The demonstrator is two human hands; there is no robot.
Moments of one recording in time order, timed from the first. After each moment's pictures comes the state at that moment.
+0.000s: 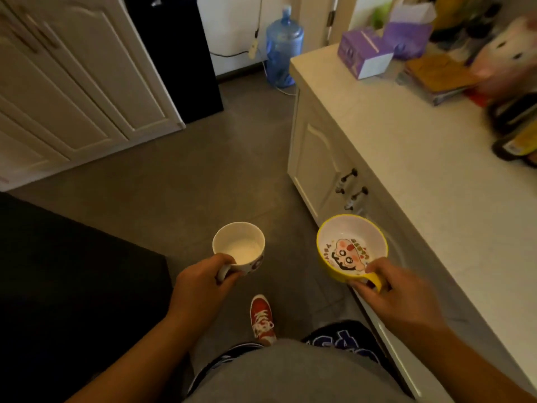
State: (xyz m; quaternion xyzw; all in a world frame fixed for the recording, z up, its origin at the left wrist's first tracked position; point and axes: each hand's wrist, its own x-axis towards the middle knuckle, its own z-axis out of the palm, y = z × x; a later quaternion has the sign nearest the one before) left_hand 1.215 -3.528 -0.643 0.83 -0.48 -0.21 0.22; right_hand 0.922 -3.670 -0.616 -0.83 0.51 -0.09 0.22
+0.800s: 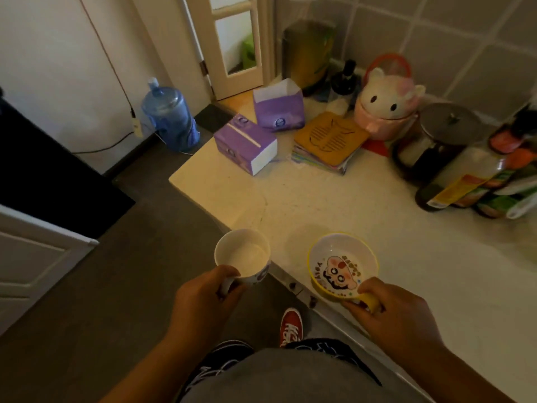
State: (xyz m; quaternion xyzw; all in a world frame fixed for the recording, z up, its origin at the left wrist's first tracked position) left_hand 1.238 -3.919 -0.607 0.67 -0.67 -0.24 0.21; right_hand 0.937 -3.907 -0.605 -0.70 0.69 -0.12 0.13
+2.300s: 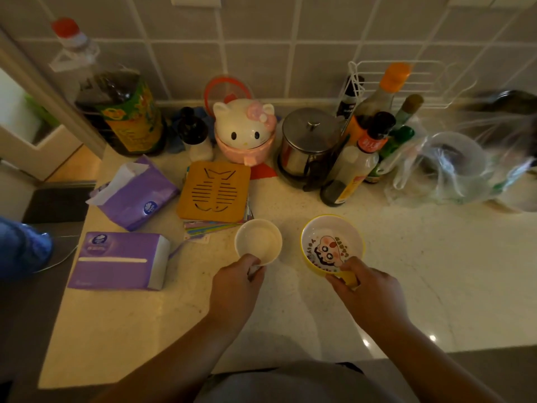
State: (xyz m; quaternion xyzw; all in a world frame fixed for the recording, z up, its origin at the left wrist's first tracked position) left_hand 1.104 -4.147 -0.678 0.40 -0.84 -0.33 0.15; right_hand 0.930 -3.979 -0.627 -0.42 0.90 -0.13 0.07
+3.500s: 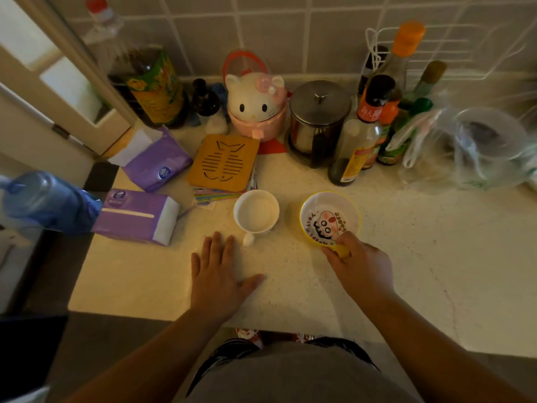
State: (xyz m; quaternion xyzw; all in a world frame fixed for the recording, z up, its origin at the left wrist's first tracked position) left_hand 1.144 -4.102 -0.705 0.50 -0.85 -0.14 -0.07; right_hand 0.899 -3.969 -0.677 -0.46 0.86 -0.21 0.02
